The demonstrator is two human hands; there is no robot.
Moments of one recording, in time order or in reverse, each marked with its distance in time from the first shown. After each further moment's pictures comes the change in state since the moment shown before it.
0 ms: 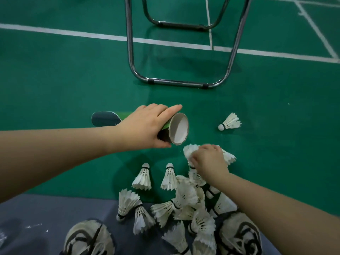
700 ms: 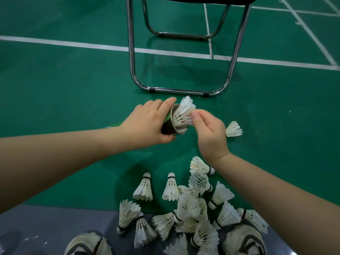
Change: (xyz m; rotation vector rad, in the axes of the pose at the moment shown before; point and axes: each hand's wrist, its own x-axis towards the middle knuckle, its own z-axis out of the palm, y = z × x) left_hand 0.023 0.001 -0.015 0.022 0.044 -0.201; right_hand 0.025 -0.036 -0.089 1.141 0.586 -0.069
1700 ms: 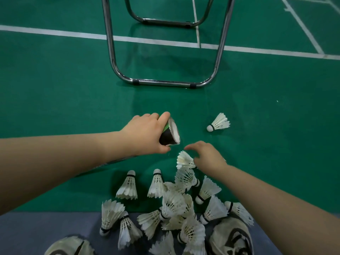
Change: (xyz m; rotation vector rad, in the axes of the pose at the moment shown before) left_hand 0.020 0.030 0.043 0.087 -0.208 0.017; right_hand -0.025 0.109 -0.055 -0.806 -0.610 0.375
